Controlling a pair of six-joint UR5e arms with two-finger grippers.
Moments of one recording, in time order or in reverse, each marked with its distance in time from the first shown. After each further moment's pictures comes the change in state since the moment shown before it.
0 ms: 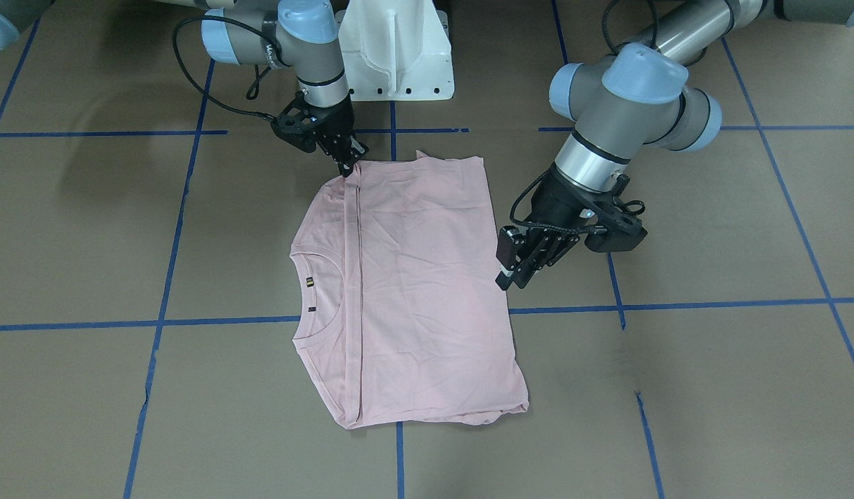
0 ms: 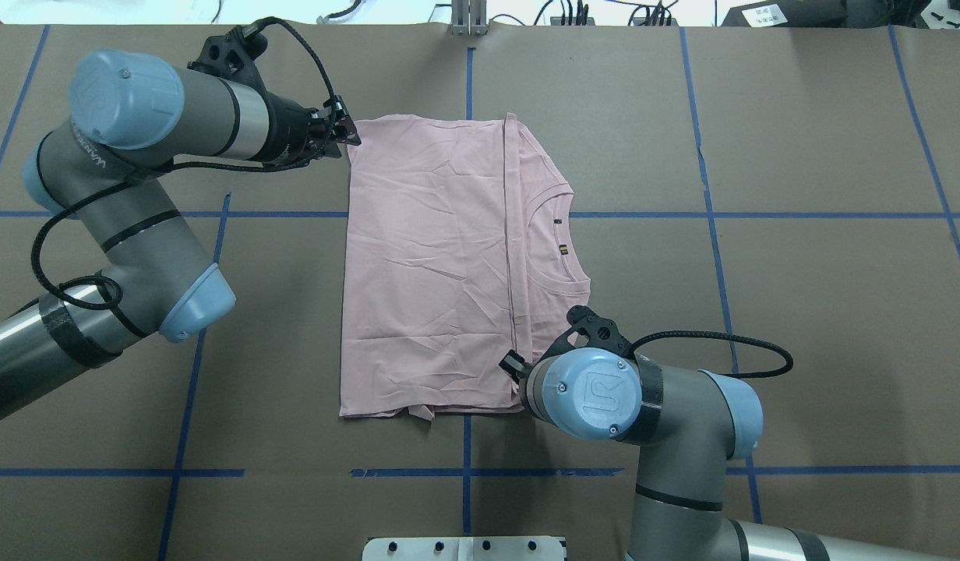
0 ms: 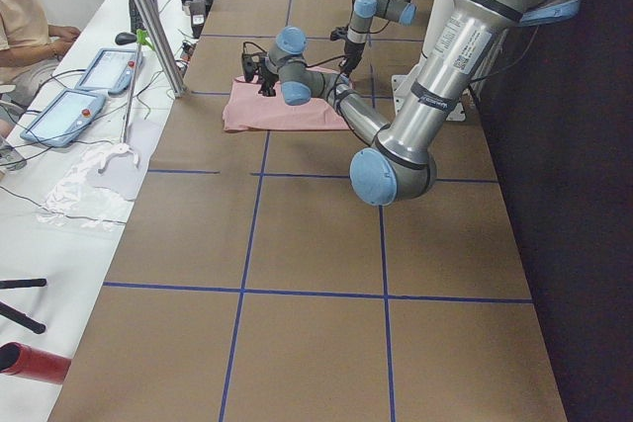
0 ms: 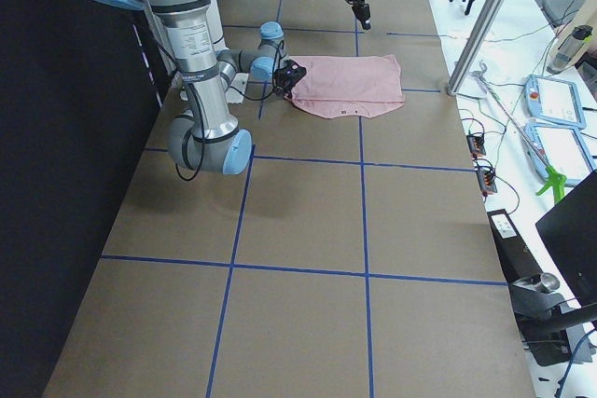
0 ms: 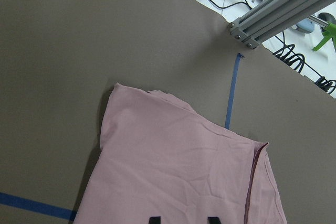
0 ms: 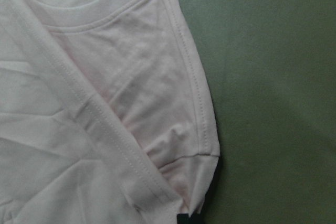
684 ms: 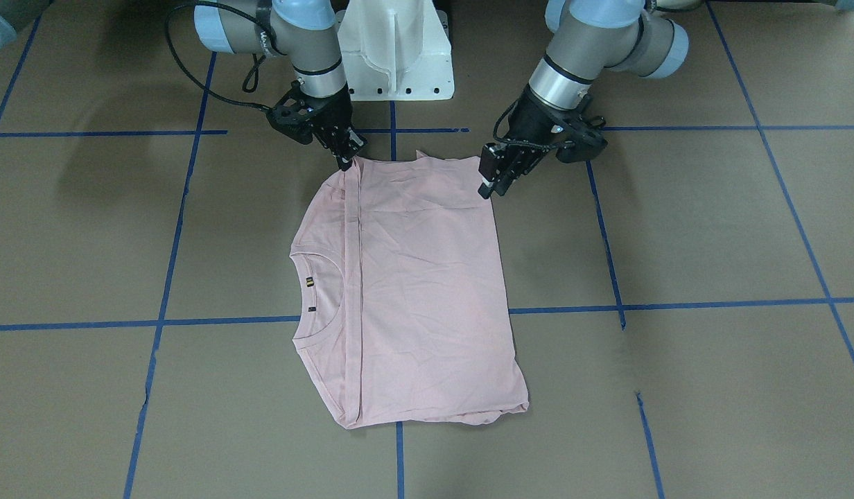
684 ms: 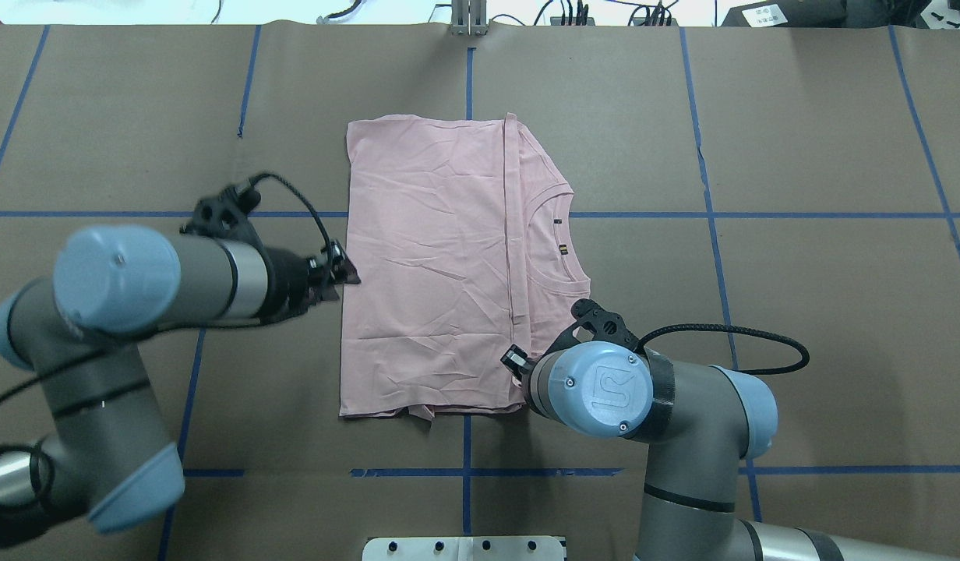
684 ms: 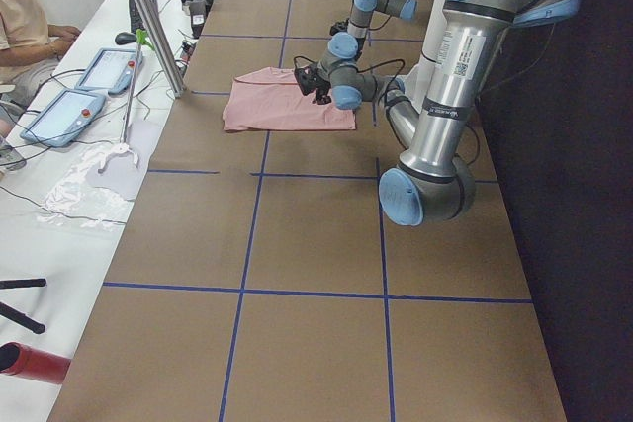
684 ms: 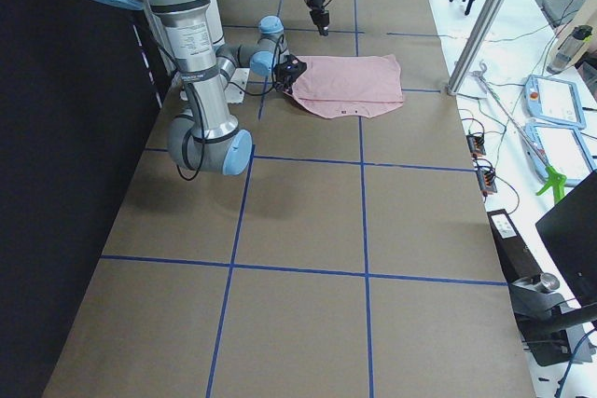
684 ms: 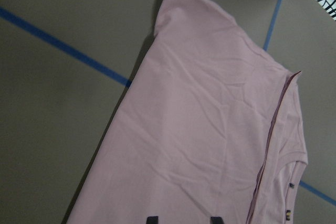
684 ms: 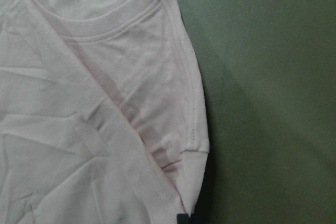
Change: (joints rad) left arm 0.301 0.244 -0.309 0.139 0.163 -0.274; right arm 0.007 -0.007 0.048 -0.034 0.005 0.000
